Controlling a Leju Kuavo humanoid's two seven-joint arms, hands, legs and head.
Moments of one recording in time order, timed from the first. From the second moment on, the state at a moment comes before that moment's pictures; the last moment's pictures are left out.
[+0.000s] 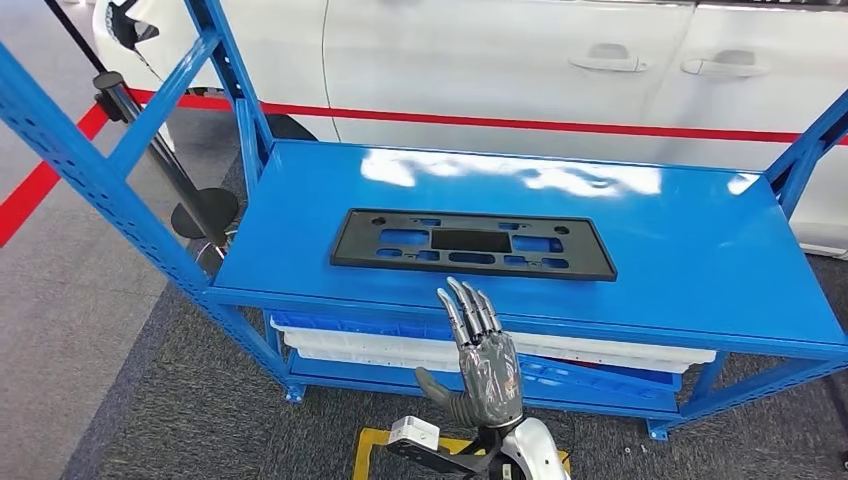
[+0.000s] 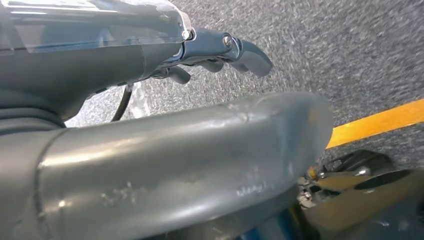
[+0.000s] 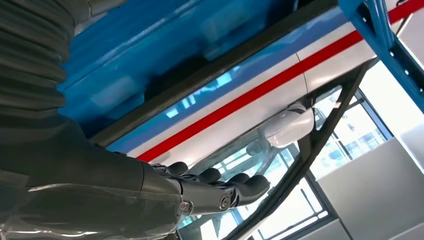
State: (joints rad) left arm -0.09 -0.08 -1.10 -0.18 0.43 0.37 -0.04; right arm 0.00 0.02 0.58 -1.54 1.12 -0.63 -0.05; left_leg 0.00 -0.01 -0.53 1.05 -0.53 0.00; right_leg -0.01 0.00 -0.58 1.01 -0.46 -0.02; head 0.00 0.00
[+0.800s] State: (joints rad) left arm -0.13 -0.08 -1.13 -0.18 0.38 0.31 0.00; right arm -0.22 -0.03 0.66 -1.38 1.56 -0.61 0.27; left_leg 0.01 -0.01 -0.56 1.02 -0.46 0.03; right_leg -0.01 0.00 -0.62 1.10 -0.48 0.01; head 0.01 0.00
